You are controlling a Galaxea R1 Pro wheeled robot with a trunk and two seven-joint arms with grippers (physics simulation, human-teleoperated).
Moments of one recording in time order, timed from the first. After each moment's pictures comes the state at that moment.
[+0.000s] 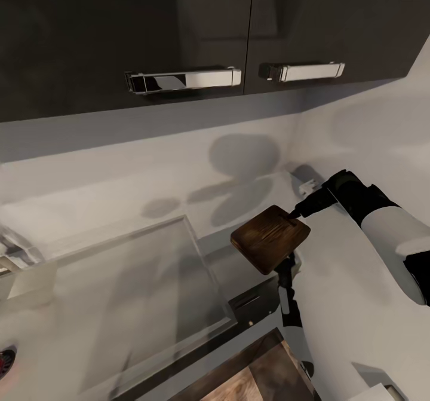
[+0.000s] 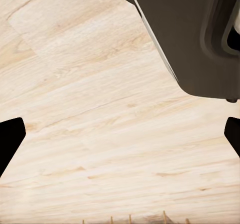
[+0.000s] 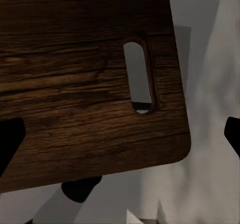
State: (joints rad) left arm 0.06 0.04 0.00 -0.02 0.00 0.00 -0.01; right arm -1.39 -0.28 0.44 -0.43 0.28 0.73 0.84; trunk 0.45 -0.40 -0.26
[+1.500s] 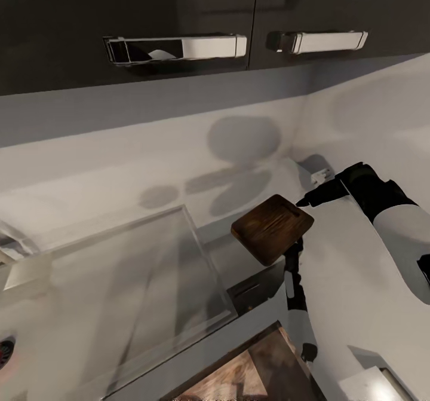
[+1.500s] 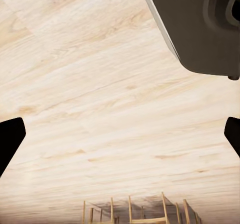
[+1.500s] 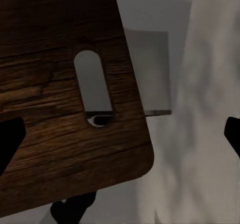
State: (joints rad) left arm 0.06 0.04 0.00 -0.02 0.00 0.00 -0.01; right arm -1.39 -0.33 0.34 -0.50 0.28 0.72 0.76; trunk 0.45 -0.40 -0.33
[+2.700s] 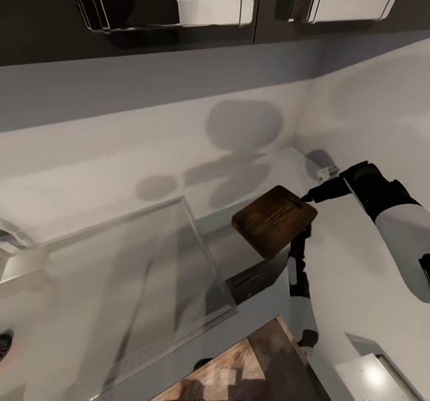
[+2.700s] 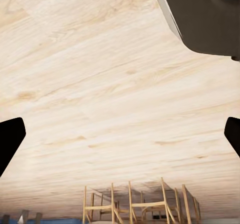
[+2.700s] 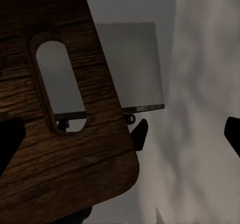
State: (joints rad) left arm 0.06 0.04 0.00 -0.02 0.00 0.00 -0.01; right arm -1.39 -0.33 0.27 -0.50 0.28 0.72 0.67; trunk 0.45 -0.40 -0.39
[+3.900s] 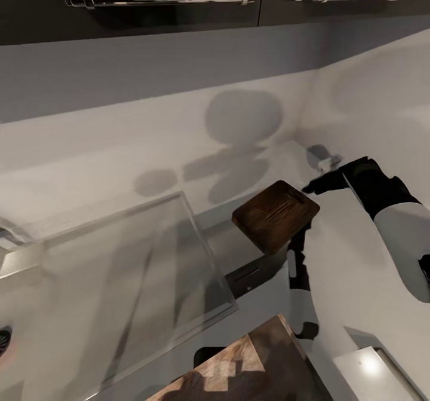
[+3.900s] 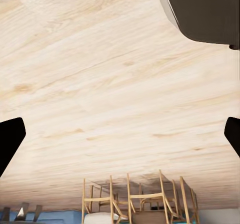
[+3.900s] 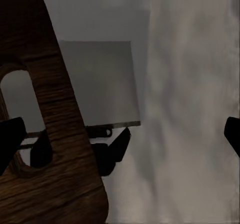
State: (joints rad) left arm 0.06 0.03 0.00 -0.02 0.00 0.00 -0.01; right arm -1.39 -0.32 0.26 -0.56 0.28 0.67 0.56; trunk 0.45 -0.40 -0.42
